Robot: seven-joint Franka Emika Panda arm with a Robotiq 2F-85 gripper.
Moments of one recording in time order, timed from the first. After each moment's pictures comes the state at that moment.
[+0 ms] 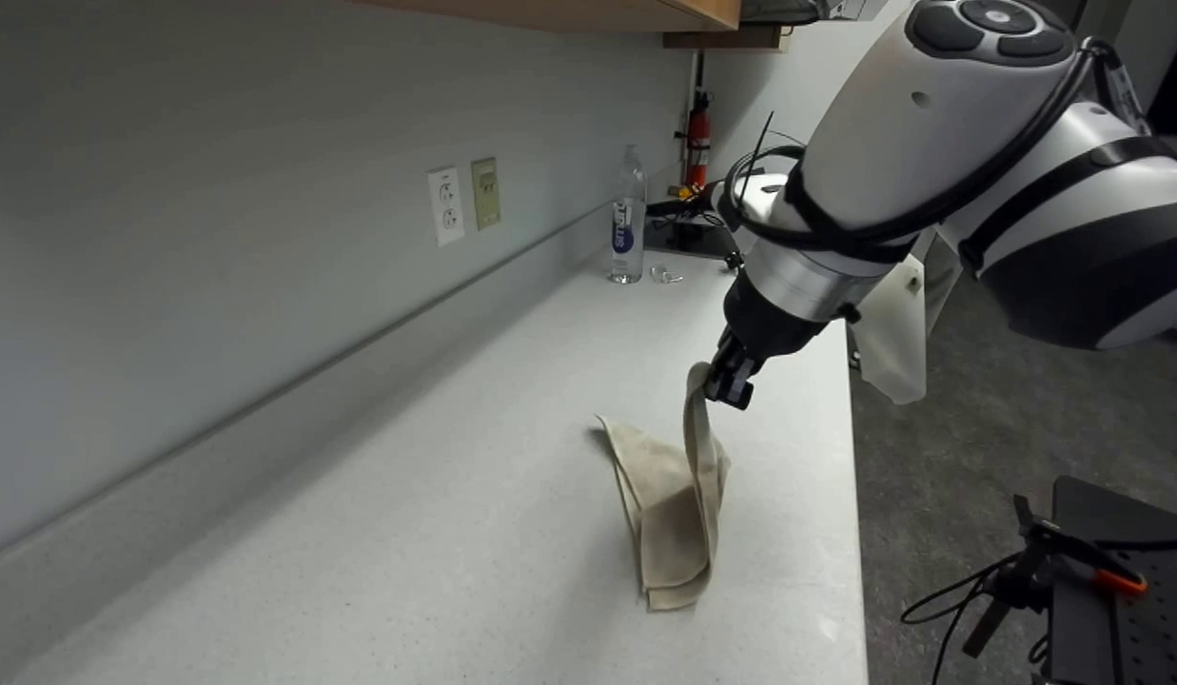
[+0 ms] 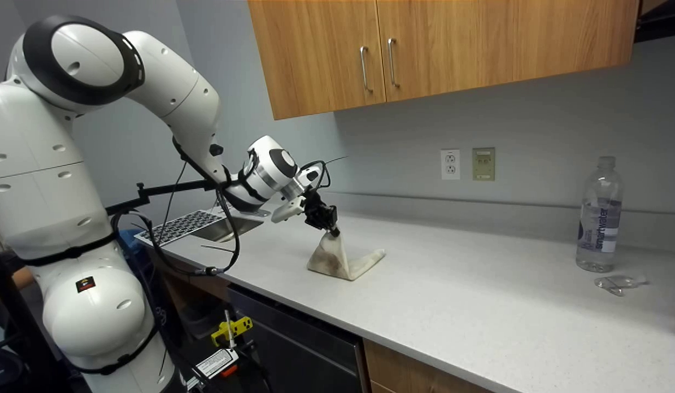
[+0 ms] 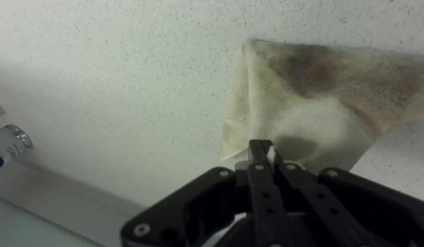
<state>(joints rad) 0.16 0.00 0.17 -2.41 -0.84 2.64 0.64</state>
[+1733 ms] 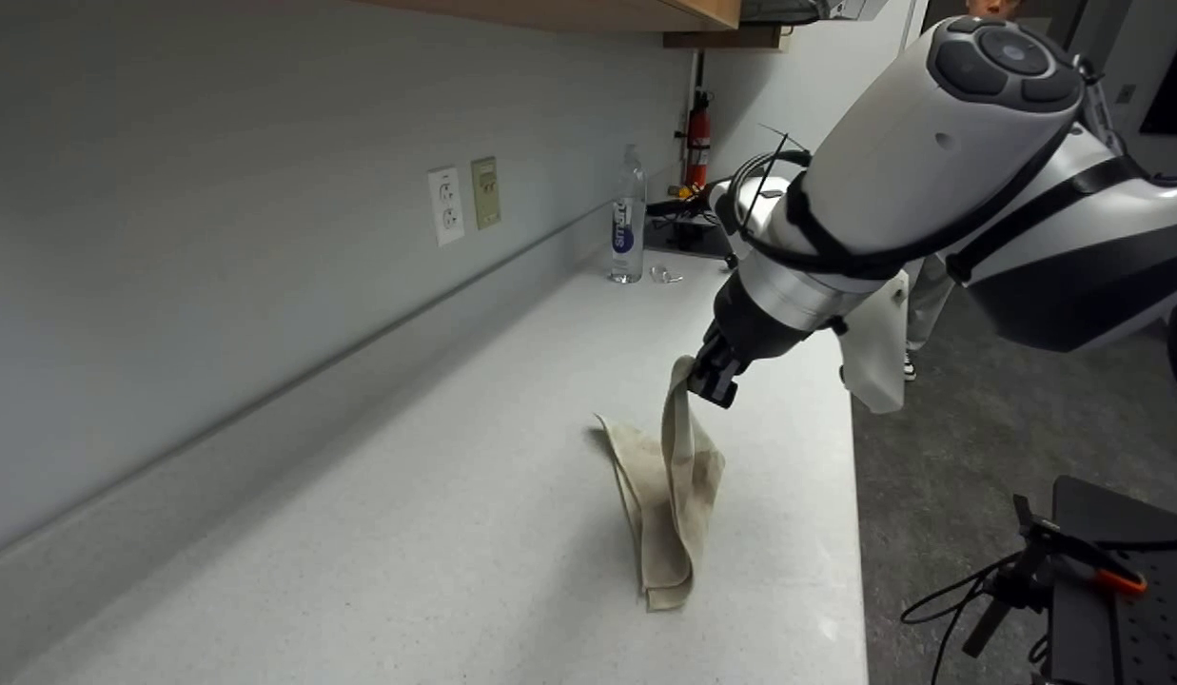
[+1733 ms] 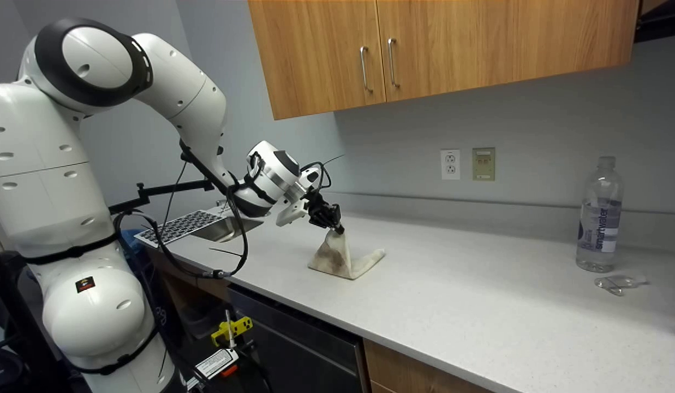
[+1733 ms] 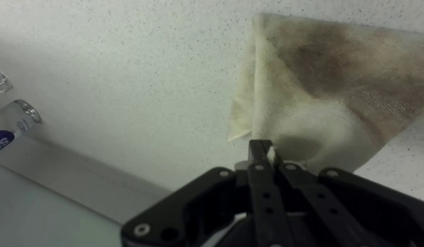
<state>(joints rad) 0.16 0.03 0.15 -2.39 -1.05 2.70 0.81</state>
